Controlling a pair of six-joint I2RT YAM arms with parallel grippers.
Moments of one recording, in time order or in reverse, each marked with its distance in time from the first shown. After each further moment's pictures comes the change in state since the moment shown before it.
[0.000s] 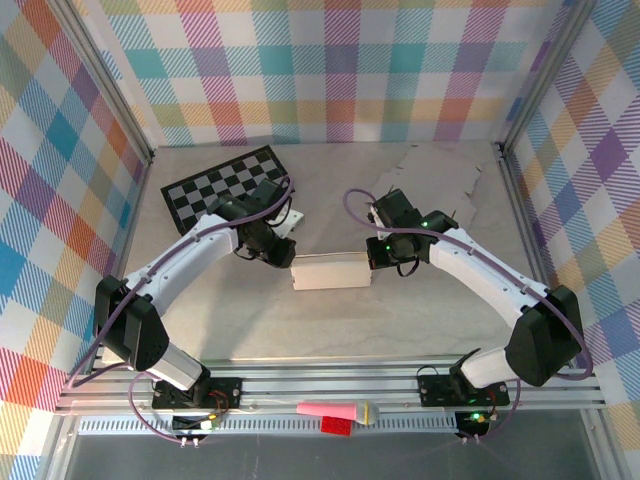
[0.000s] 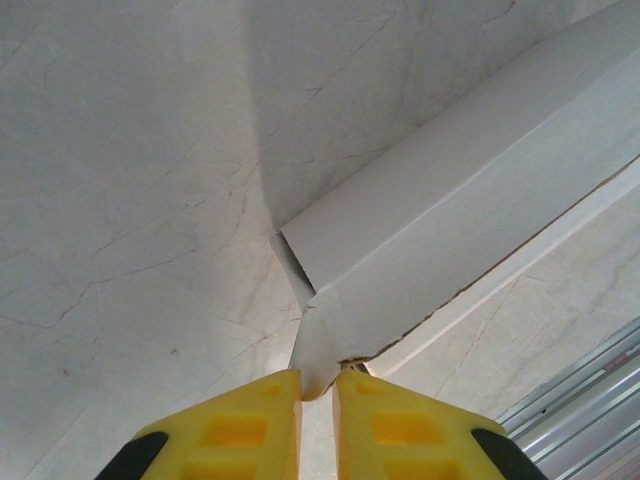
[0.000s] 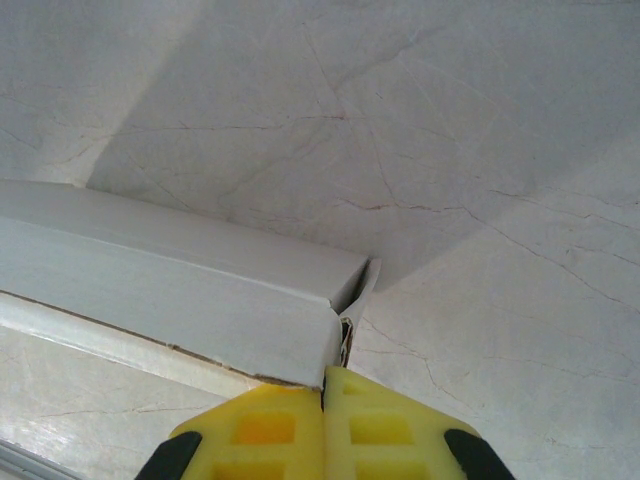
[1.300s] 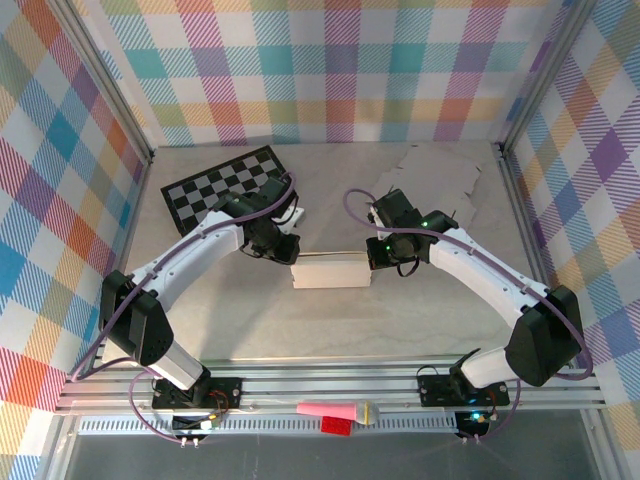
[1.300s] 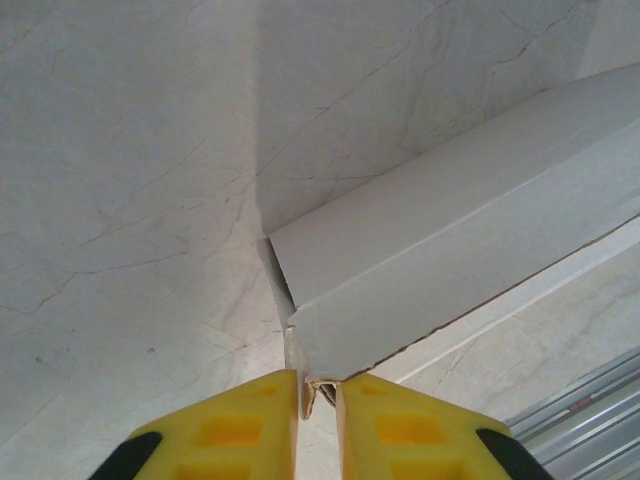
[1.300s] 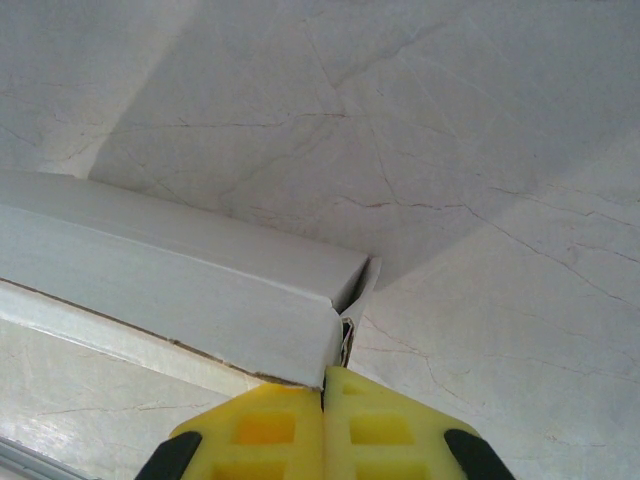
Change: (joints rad) left arm -0.026 0.035 0.040 -0.004 -0.027 -0.147; right arm 0.000 0.000 0.001 -0.004 -0.003 0.000
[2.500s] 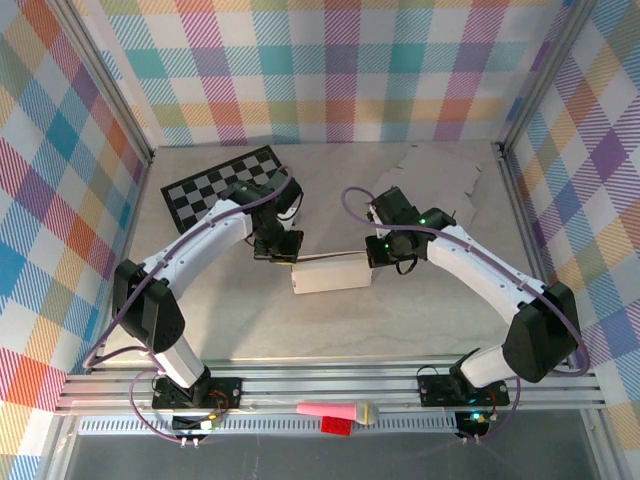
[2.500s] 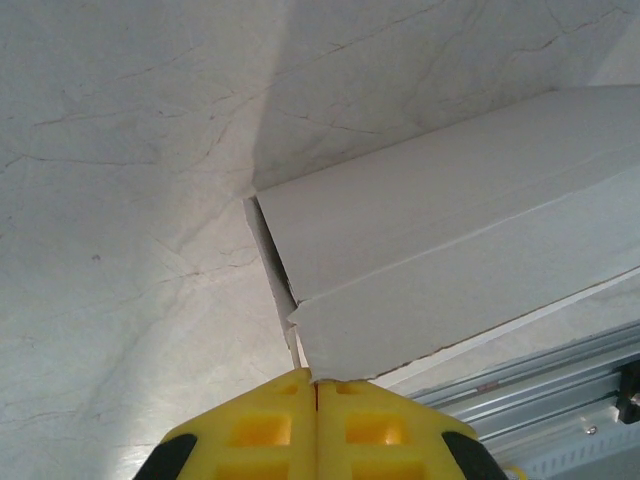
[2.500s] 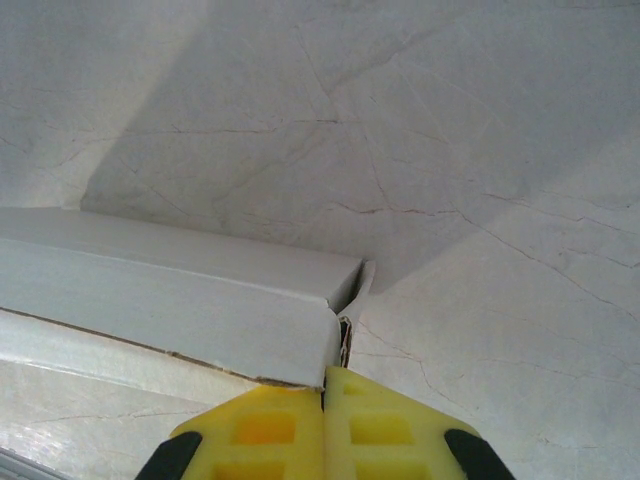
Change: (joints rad) left arm 0.000 0.095 0.135 -0.176 0.062 -0.251; right arm 0.001 0.025 0.026 -0.012 0.012 0.000
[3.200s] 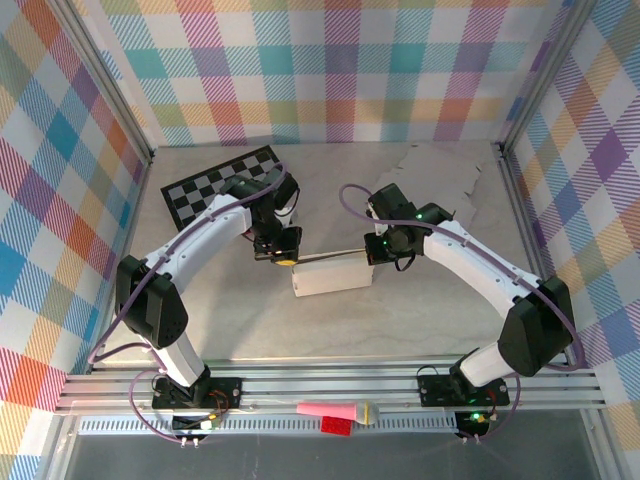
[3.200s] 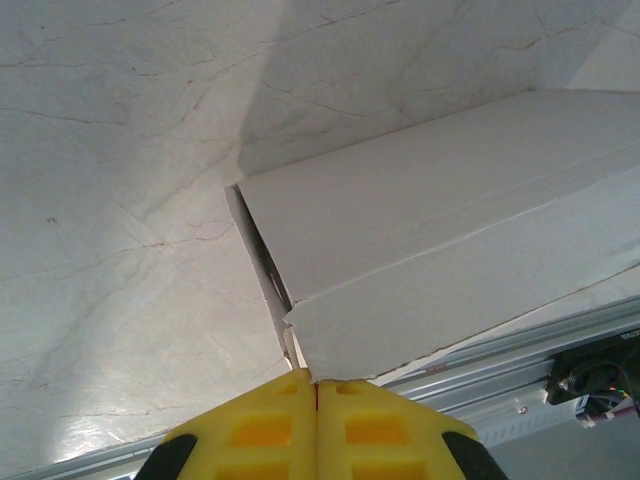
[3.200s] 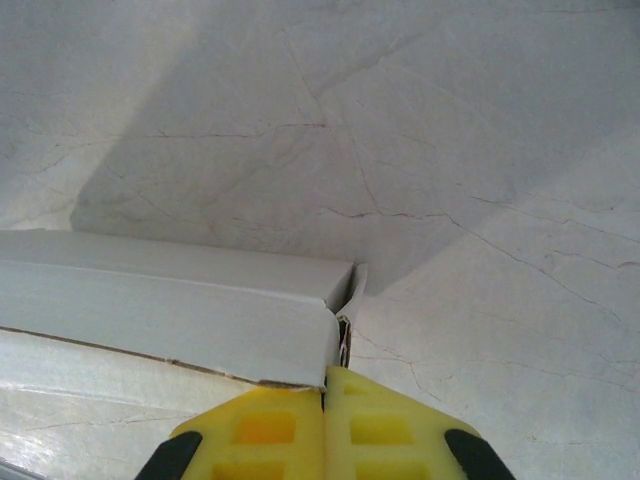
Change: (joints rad) left arm 0.035 0.027 0.029 -0.034 0.092 -0.068; right arm -0.001 0.036 0.043 -0.032 0.018 0.000
